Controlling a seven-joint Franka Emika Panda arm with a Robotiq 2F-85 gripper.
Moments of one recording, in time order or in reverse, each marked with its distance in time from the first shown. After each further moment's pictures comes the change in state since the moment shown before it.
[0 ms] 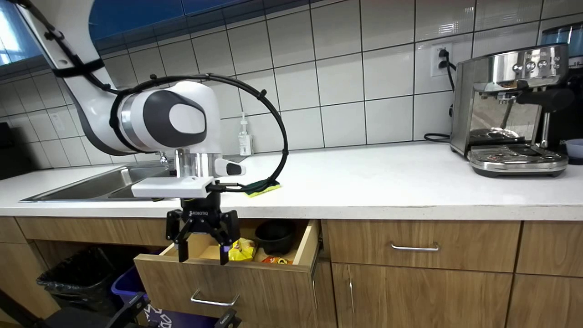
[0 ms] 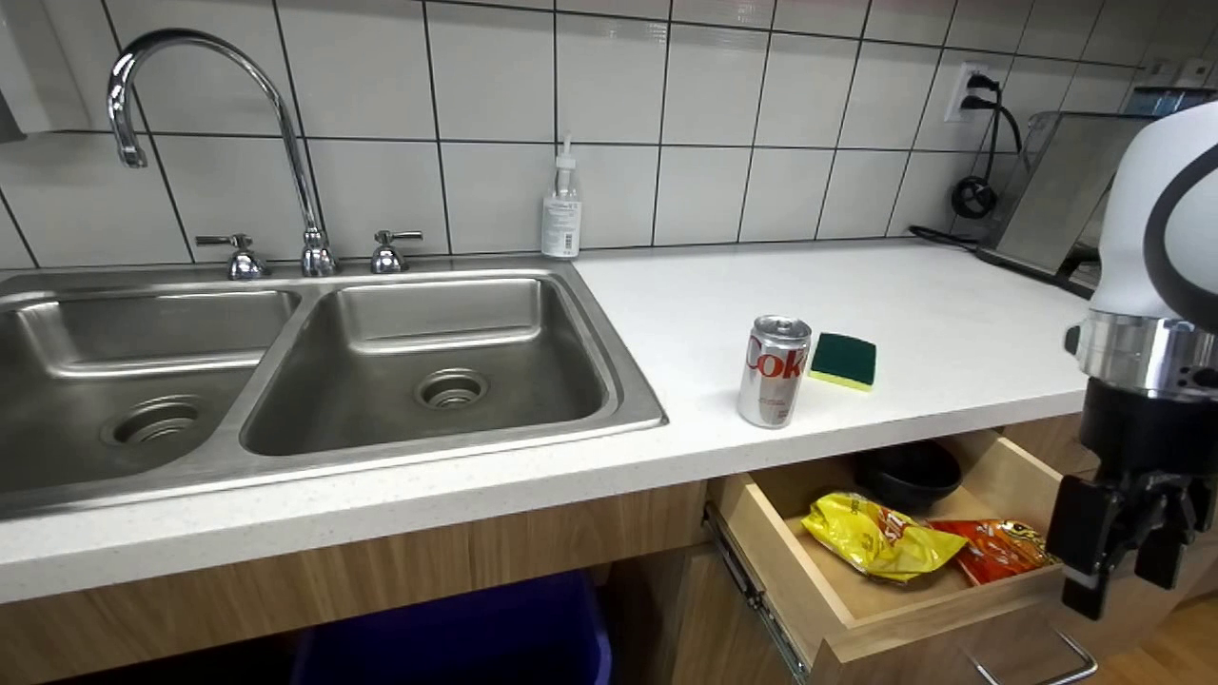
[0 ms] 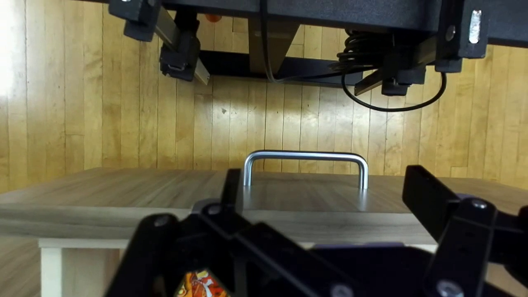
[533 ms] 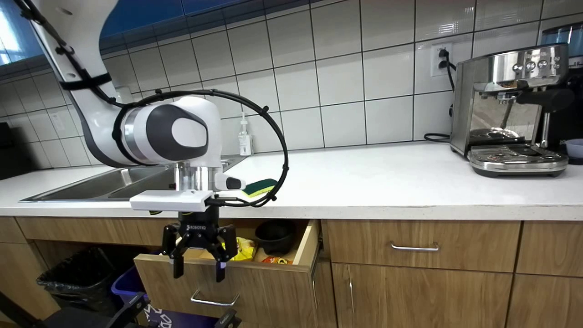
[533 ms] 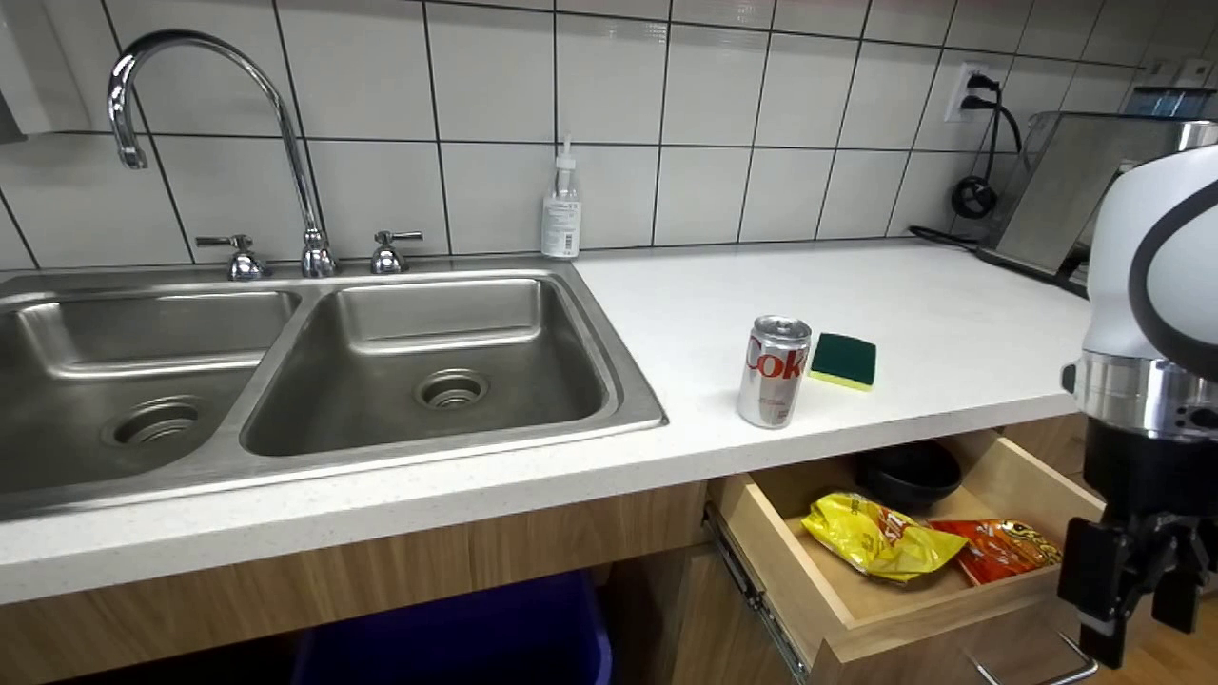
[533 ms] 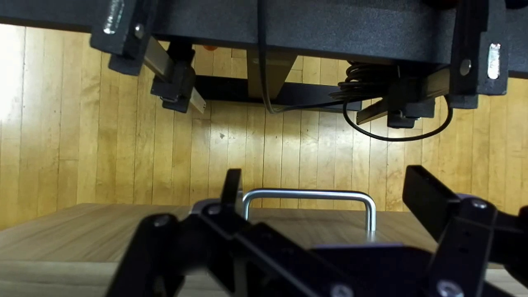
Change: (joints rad) arm 0.000 0.073 0.002 0.000 -0.002 0.003 0.000
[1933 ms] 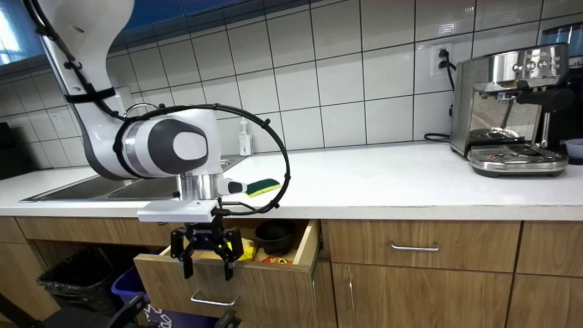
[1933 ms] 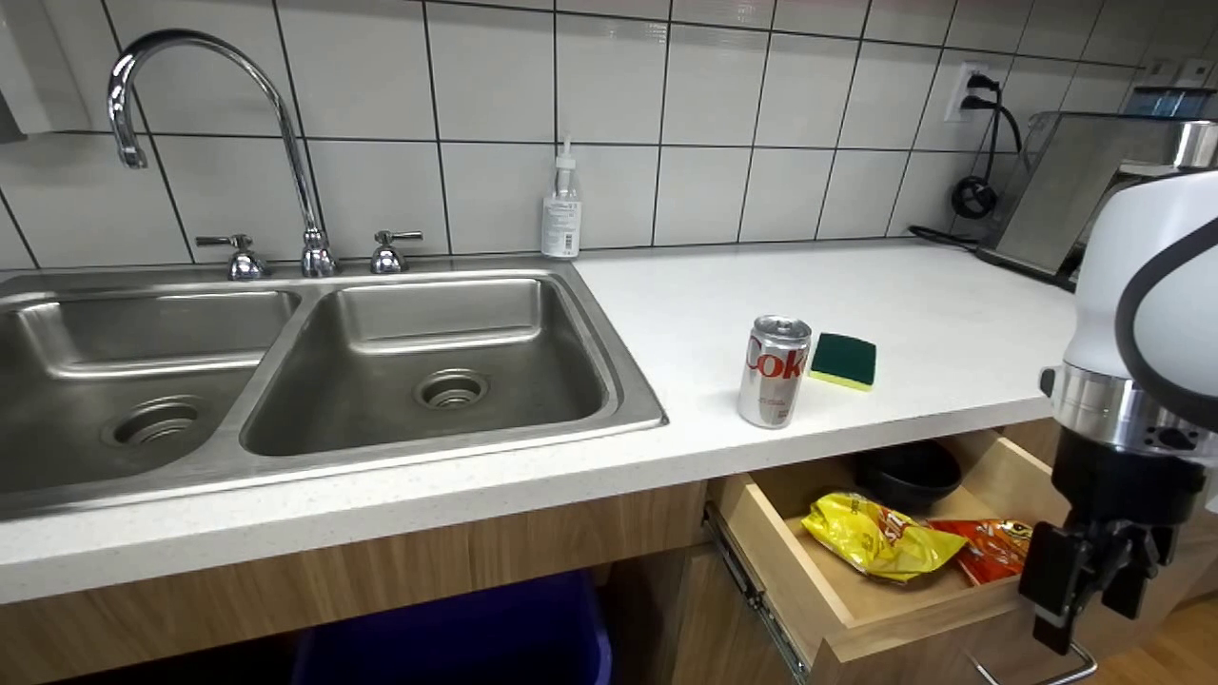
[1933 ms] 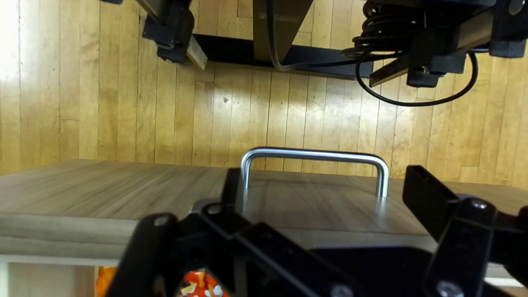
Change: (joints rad) arm 0.000 0.074 0.012 0.002 -0.015 0.178 0.000
